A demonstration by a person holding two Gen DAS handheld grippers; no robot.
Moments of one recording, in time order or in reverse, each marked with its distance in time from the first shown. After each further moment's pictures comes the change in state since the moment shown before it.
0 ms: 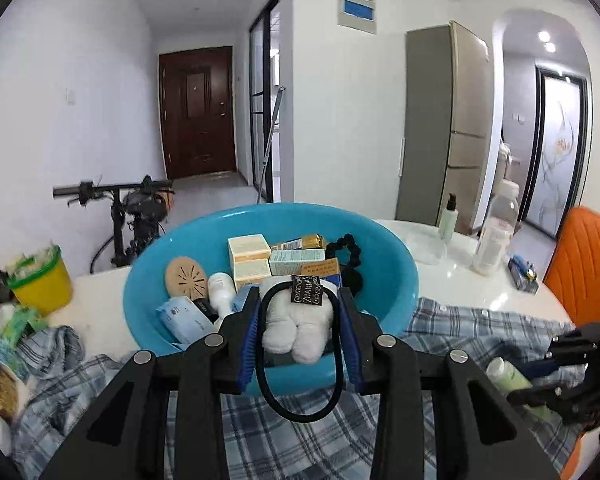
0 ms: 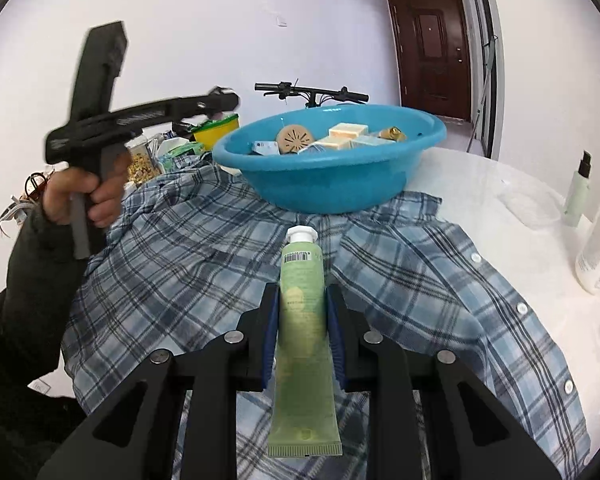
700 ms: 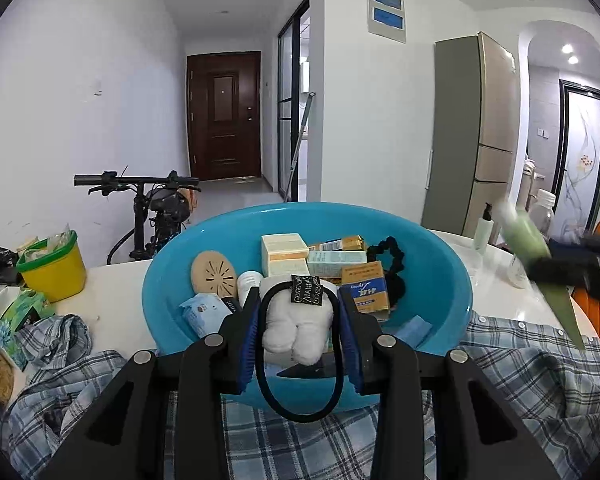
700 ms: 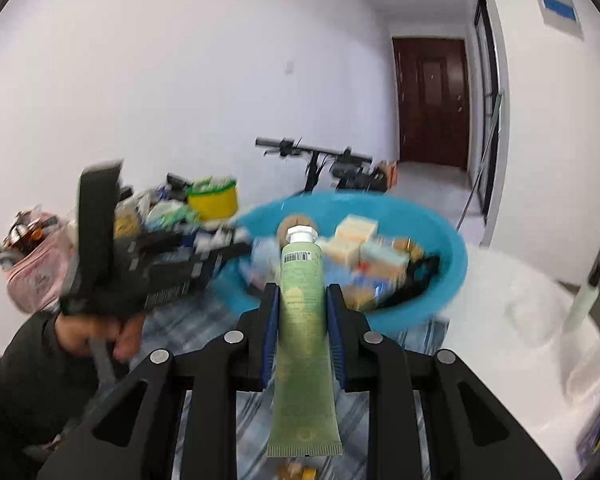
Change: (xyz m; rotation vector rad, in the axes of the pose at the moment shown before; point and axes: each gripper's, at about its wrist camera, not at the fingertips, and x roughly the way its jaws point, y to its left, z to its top) left arm 0.019 0.026 -0.016 -0.035 -0.044 0.099; right arm 0.028 0.019 0.120 -0.064 -0.184 -0.052
